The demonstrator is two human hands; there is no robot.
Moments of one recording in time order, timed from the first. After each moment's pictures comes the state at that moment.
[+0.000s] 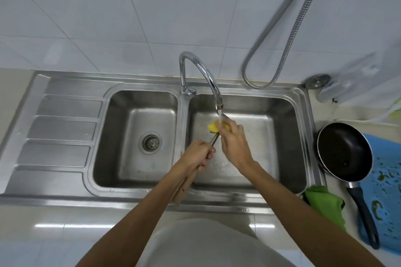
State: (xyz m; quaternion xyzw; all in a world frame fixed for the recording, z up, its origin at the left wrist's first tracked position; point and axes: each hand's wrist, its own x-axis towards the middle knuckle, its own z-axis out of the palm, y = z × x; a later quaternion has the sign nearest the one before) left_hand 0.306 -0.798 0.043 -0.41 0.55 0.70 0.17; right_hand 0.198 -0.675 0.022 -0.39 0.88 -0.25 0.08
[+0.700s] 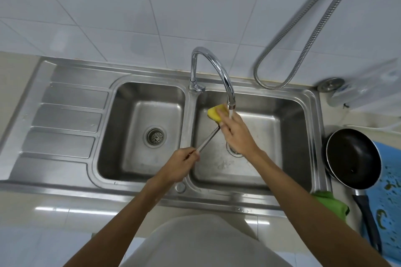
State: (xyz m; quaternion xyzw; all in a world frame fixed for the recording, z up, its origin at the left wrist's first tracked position) left_hand 0.376 -0.832 0.021 -0.30 0.72 0.62 0.08; right_hand 0.174 -0.707 0.027 -0.42 0.83 -0.32 0.19
